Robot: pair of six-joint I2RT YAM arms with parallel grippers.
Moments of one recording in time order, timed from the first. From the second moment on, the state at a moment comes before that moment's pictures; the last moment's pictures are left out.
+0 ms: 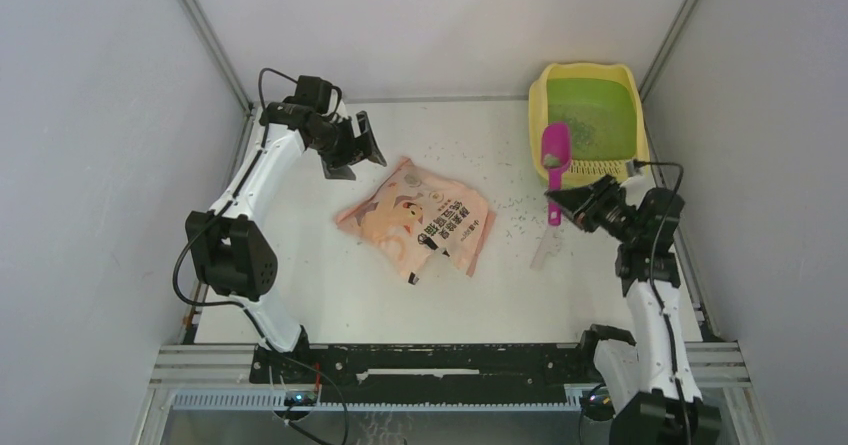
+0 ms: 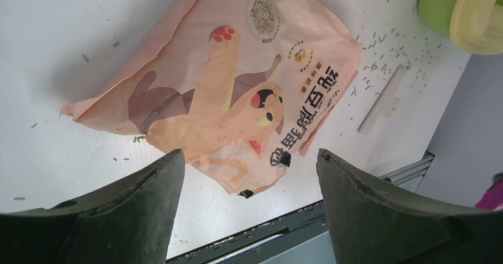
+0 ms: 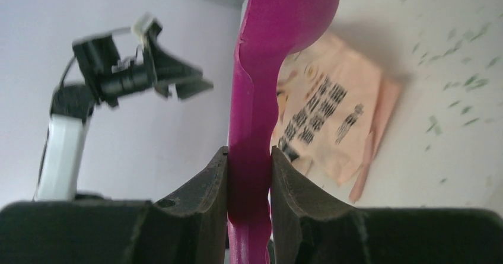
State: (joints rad) left arm -0.20 1.74 1.68 -1.00 0.33 -0.47; right arm -0.19 0.75 0.51 -0.02 -0.86 0.99
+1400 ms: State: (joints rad) left arm -0.20 1.80 1.68 -0.93 0.40 -0.46; right arm 0.02 2.03 2.10 -1.08 0.42 0.26
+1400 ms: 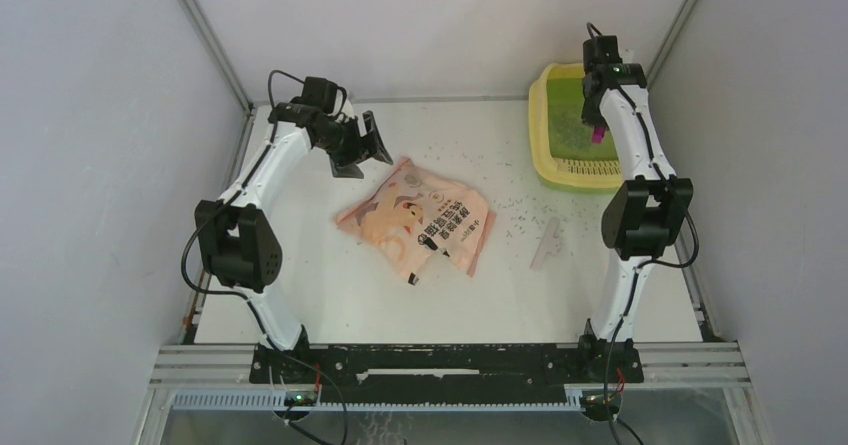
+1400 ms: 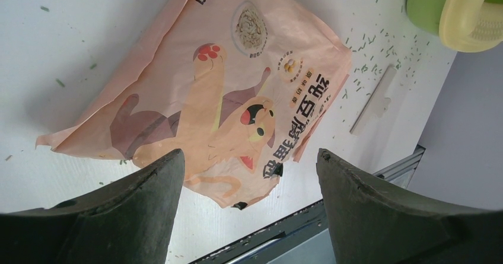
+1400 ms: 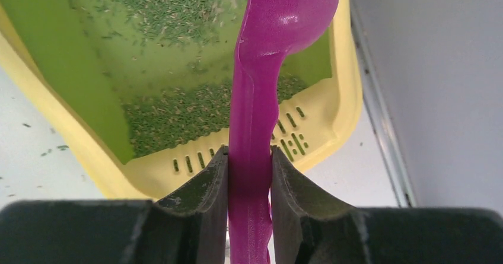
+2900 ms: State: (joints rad) left arm -0.14 1.80 1.68 -0.94 0.37 -0.46; right arm 0.34 0.86 0.93 -0.90 -0.43 0.46
